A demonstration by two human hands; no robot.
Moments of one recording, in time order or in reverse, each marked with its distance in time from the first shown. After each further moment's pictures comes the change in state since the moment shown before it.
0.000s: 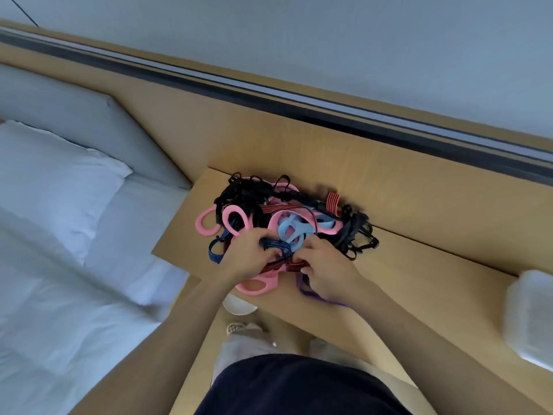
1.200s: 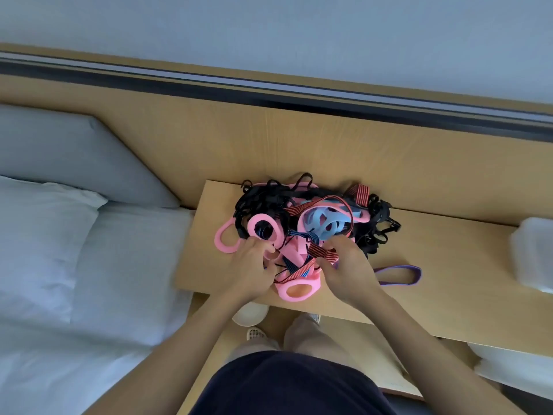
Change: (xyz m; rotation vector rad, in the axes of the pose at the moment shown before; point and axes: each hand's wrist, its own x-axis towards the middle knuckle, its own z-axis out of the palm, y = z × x) left_hand 0.005 -0.114 -0.045 0.068 -0.081 0.155; right_hand 0.027 -0.098 0.045 0.281 0.468 0.472
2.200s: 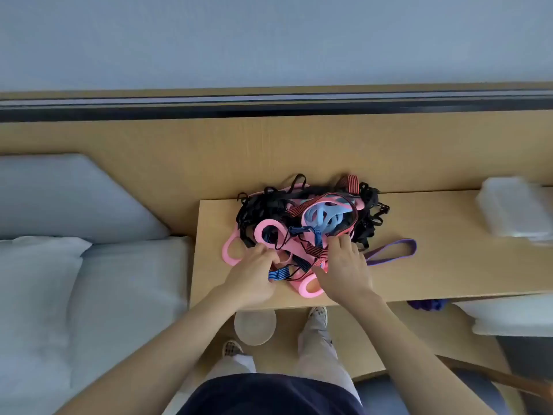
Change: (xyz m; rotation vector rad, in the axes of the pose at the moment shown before) left_hand 0.002 -0.037 -0.043 0.209 -0.335 0.322; right_hand -0.025 -0.050 0.054 -0.439 0.086 0.267
